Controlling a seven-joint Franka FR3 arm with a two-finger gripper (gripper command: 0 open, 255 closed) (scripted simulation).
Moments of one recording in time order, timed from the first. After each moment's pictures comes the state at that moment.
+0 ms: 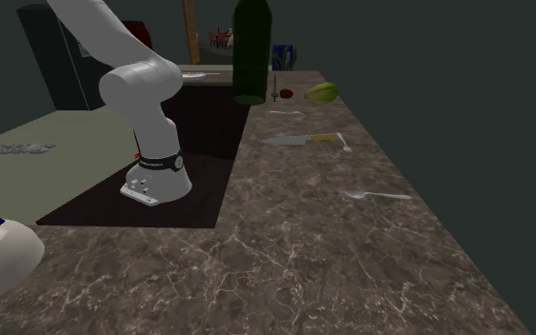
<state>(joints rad) 0.07 -0.68 0.07 -1.87 0.08 1.25 0.18</state>
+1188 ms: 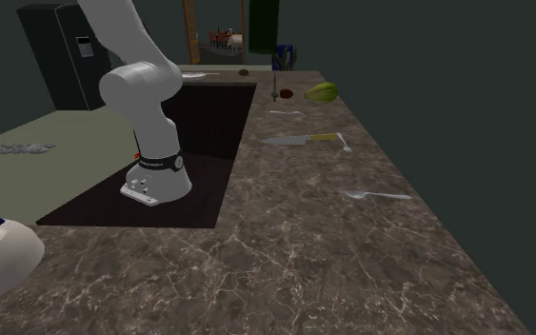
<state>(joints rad) 0.08 -0.31 0.52 -1.21 0.18 1.01 0.71</state>
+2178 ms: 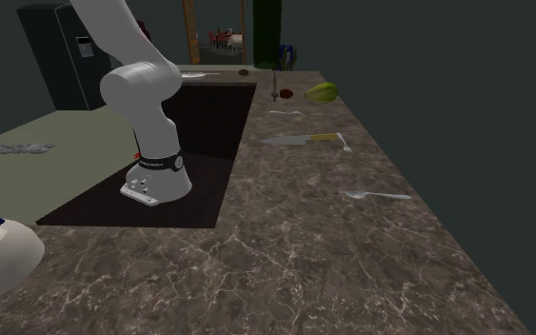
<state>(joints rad) 0.10 -0.40 0.55 -1.44 0.22 1.17 0.75</state>
